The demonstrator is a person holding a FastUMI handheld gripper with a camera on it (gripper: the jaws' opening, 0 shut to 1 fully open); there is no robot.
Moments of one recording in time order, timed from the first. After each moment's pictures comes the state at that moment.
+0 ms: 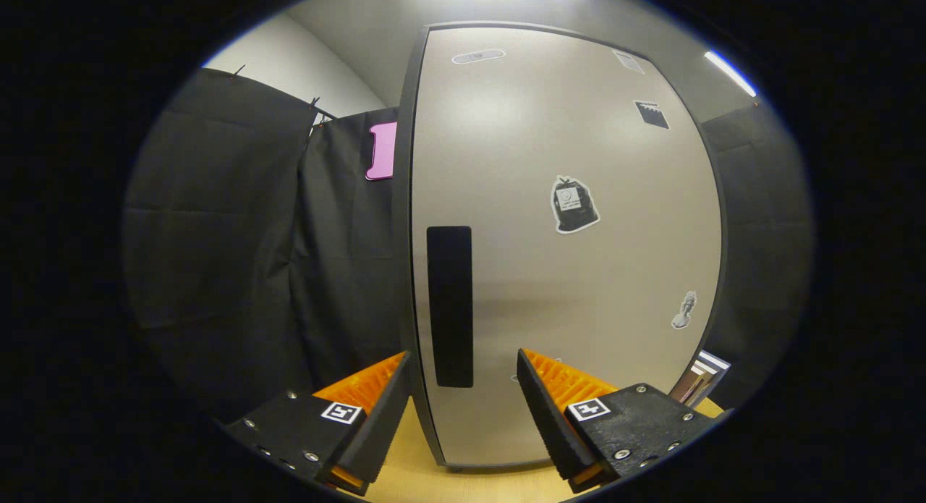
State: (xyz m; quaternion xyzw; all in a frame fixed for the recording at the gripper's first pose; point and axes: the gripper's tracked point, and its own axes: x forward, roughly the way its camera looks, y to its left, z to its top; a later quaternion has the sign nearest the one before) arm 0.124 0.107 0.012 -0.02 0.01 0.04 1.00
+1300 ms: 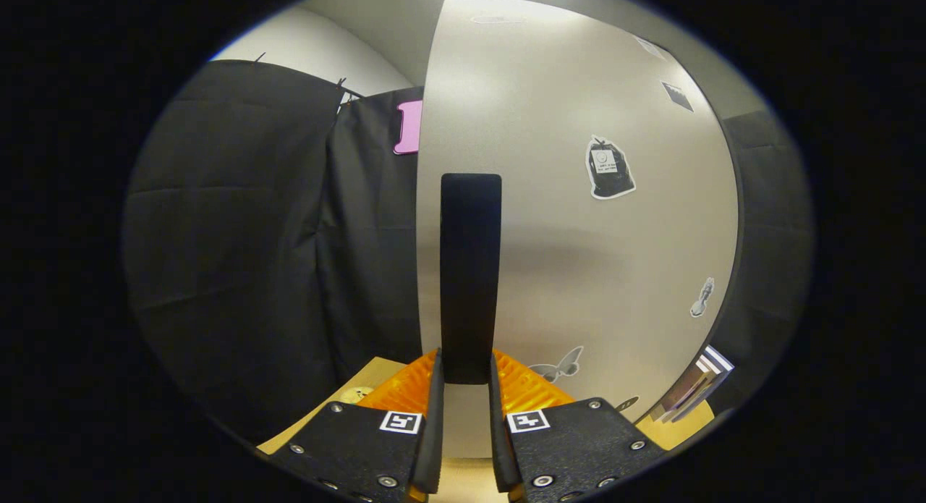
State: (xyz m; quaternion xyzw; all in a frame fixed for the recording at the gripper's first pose) arm 0.094 0.107 -0.007 -0.04 0.06 0.10 0.99
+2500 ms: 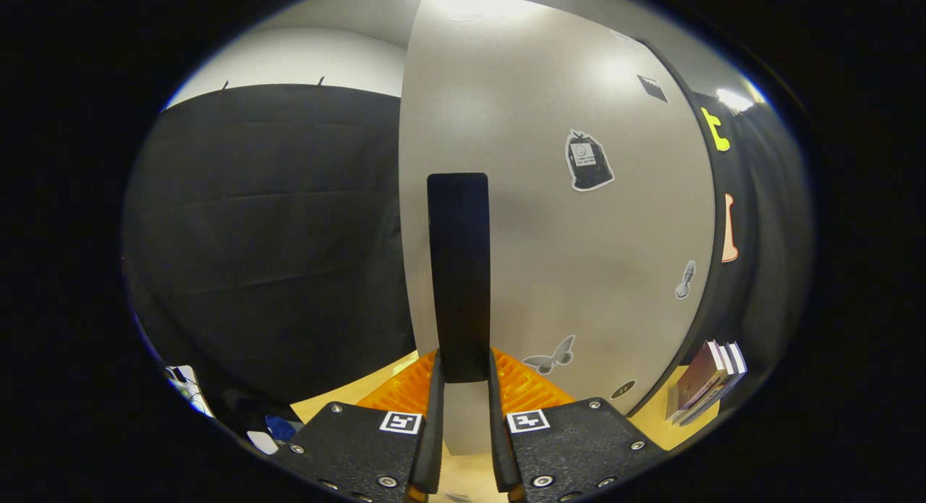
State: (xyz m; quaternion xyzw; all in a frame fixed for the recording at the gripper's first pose) arm 0.046 0.071 -0.014 -0.04 0.08 0.29 0.95
